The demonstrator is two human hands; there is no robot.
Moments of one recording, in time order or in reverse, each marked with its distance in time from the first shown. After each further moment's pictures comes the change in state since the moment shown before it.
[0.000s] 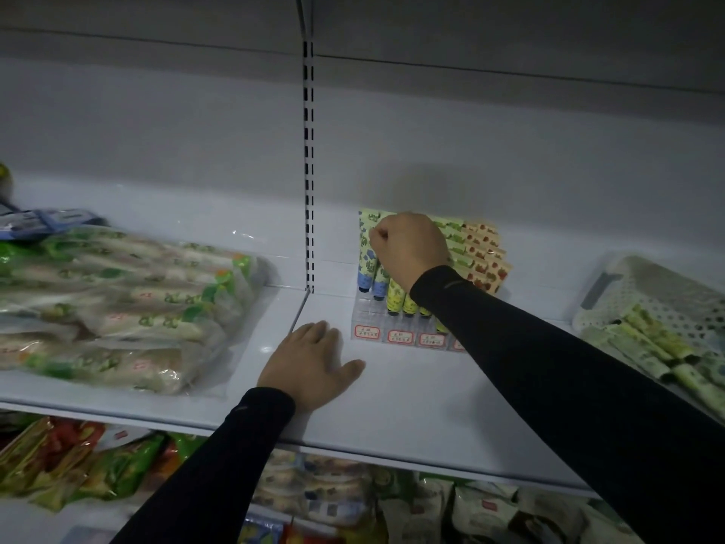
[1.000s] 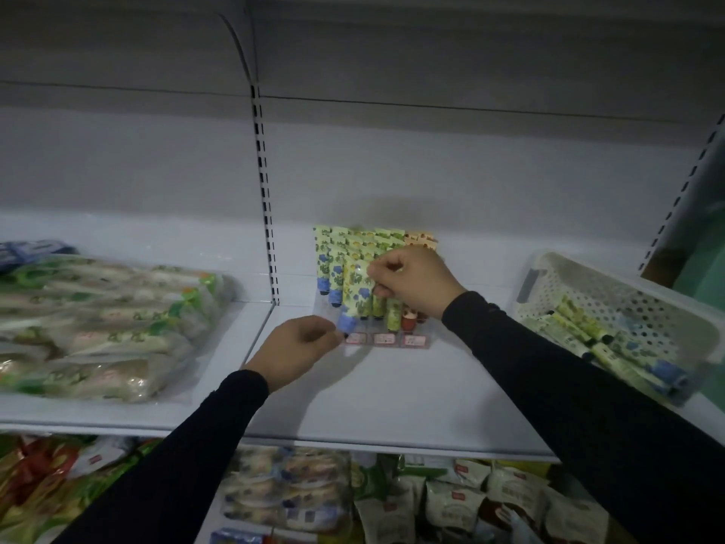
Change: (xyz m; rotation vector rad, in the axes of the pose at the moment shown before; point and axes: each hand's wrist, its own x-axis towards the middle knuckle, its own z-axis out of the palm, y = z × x) left_hand -0.005 0.059 -0.050 -0.732 -0.028 -0.095; right_hand -0.069 0.052 -0.072 0.644 -0.244 0.181
